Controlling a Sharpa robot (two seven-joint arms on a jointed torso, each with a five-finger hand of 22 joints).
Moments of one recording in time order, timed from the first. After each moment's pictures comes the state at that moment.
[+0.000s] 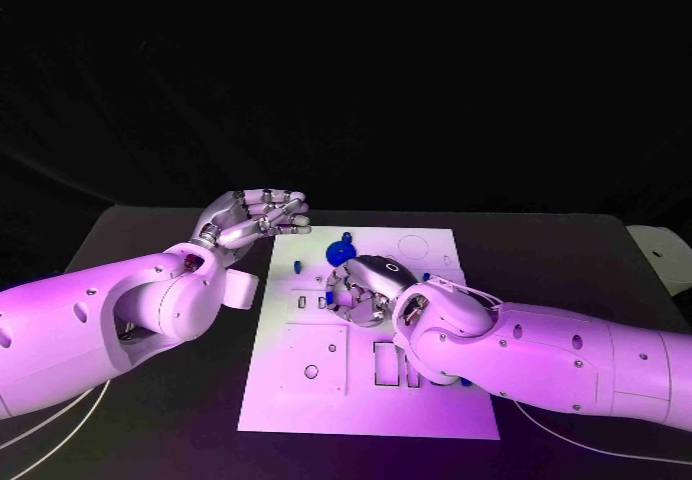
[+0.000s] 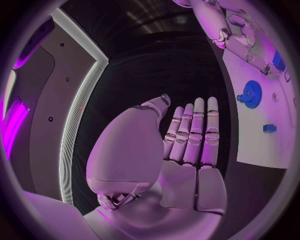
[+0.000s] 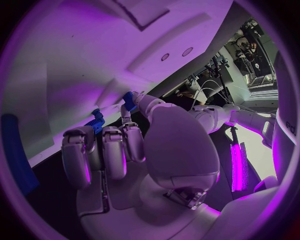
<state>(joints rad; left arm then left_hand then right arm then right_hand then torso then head) 1.23 -0.96 -0.02 1.67 -0.06 -0.35 0.45 1.48 -0.15 0.39 0.20 0.11 0.85 0.22 0.25 0.18 1.03 0.18 0.07 0.07 0.98 0.14 0.31 0.26 0.18 0.89 0.25 0.32 0.10 1.19 -0.56 -0.14 1.56 -1.49 -0.48 -0.28 1.33 -0.15 0.48 0.14 0.15 0.92 0.15 0.22 0.51 1.44 0.06 1.40 1.31 1.47 -0.02 1.57 1.31 0.01 1.47 0.09 1.57 1.31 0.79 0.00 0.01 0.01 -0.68</state>
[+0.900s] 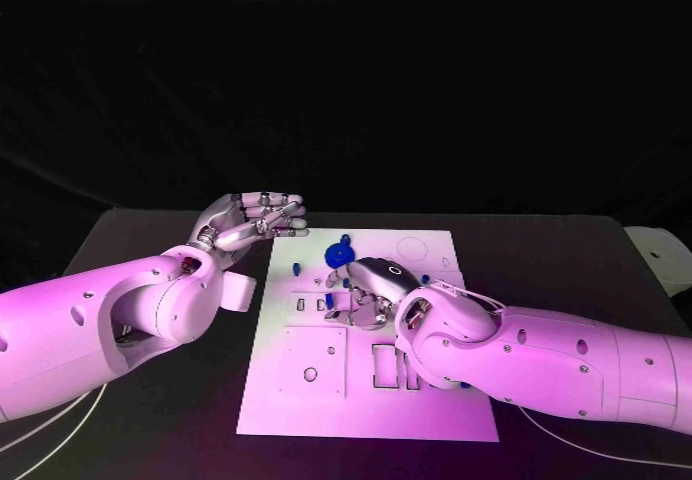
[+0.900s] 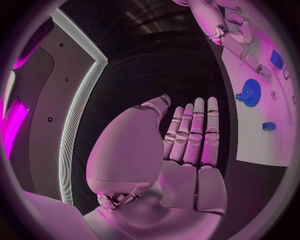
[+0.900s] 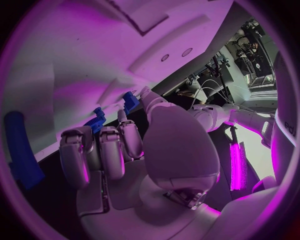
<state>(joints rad) 1.23 -0.96 -0.02 1.66 -0.07 -0.35 0.44 1.47 -0.16 0.39 0.20 0.11 0.85 0.22 0.25 0.18 1.03 0.18 0.07 0.07 0.98 0.14 0.31 0.27 0.18 0.89 0.25 0.32 0.10 1.19 -0.59 -0.15 1.59 -1.50 -0.51 -0.28 1.34 -0.19 0.23 0.25 0.05 0.80 0.20 0.11 0.43 1.39 0.11 1.37 1.31 1.47 0.03 1.57 1.31 0.01 1.47 0.13 1.57 1.31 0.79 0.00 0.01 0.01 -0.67</state>
